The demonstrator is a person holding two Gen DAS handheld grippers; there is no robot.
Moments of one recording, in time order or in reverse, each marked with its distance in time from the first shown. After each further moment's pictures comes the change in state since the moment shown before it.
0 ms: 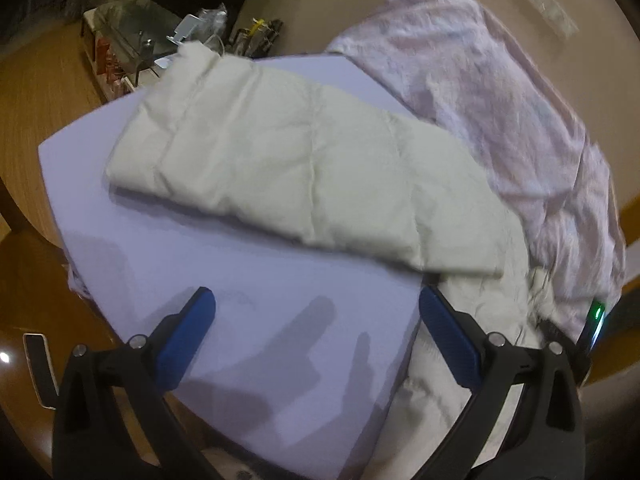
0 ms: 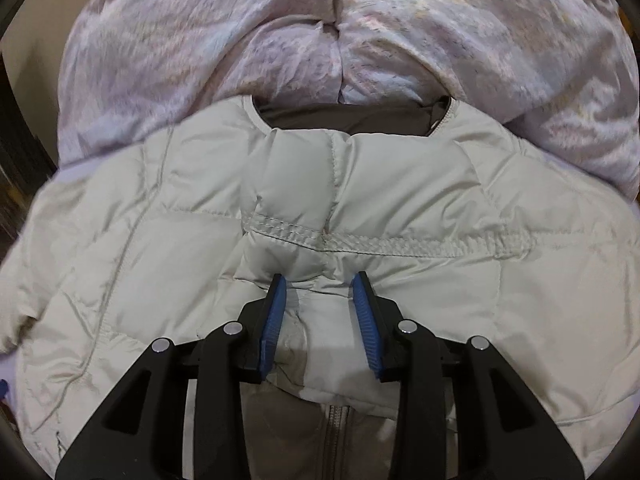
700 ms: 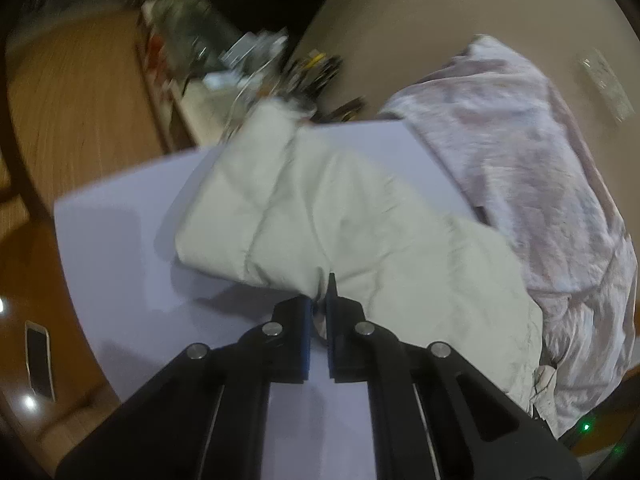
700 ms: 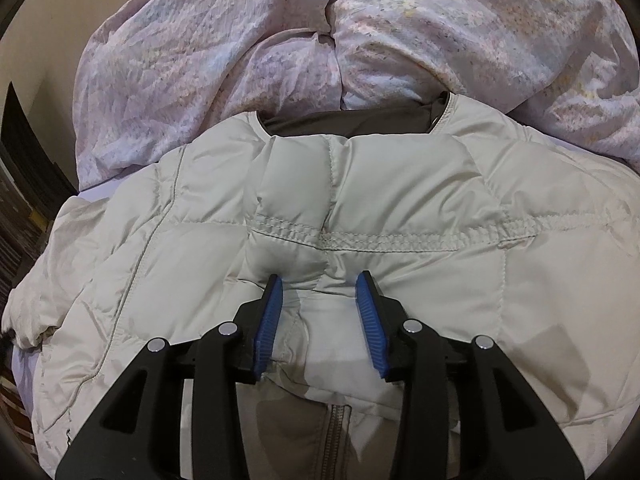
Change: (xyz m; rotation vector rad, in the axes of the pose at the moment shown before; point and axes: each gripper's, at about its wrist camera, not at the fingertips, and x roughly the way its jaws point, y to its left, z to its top) left arm 0.002 0.011 0.068 -0.133 -0.127 0.093; right arm -0.003 -0.012 -0.006 0.054 -0.047 0.089
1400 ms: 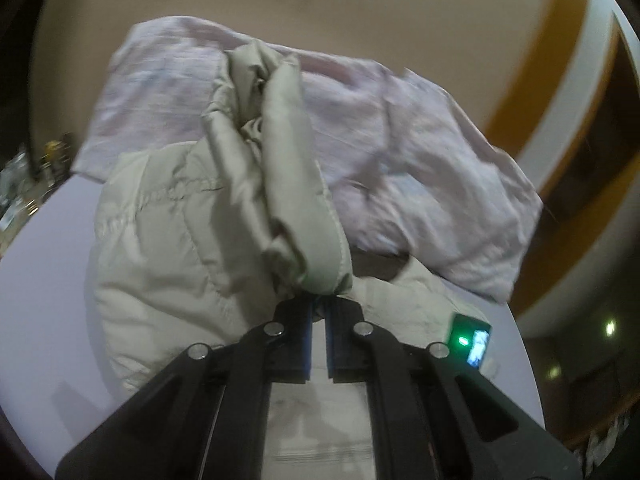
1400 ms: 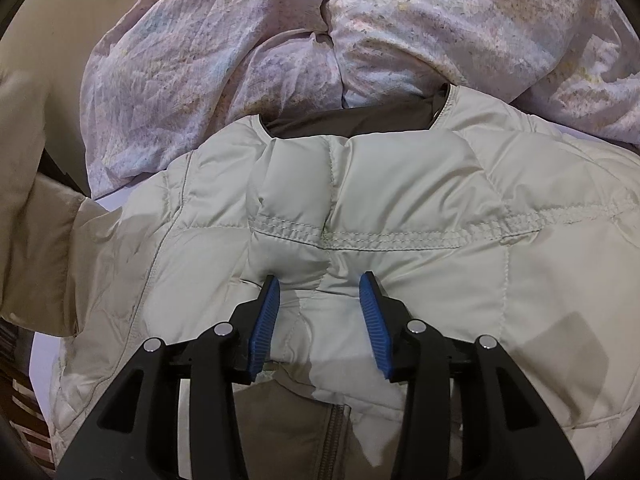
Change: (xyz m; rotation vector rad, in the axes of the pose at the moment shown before) left arm -0.055 -0.293 -0.108 0.637 0.067 -0.477; right arm -0.001 -0.007 0.000 0.033 0.007 0.049
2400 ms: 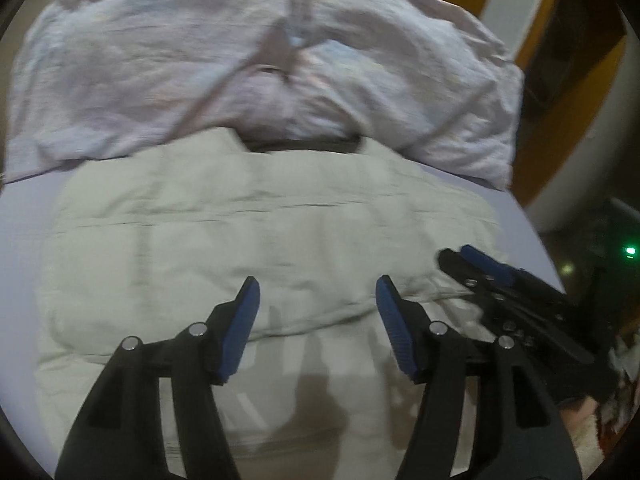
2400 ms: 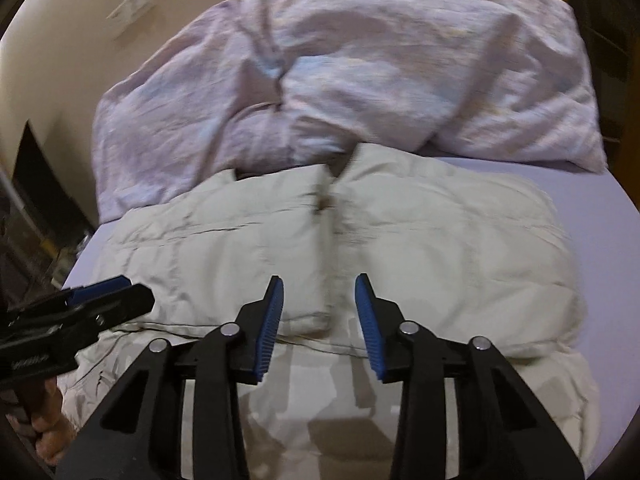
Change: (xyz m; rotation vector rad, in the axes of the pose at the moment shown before) left arm 0.092 -0.070 -0.075 0.224 0.257 0.013; right arm -0.103 -0.052 -0.013 -0.017 -0.124 -0.015
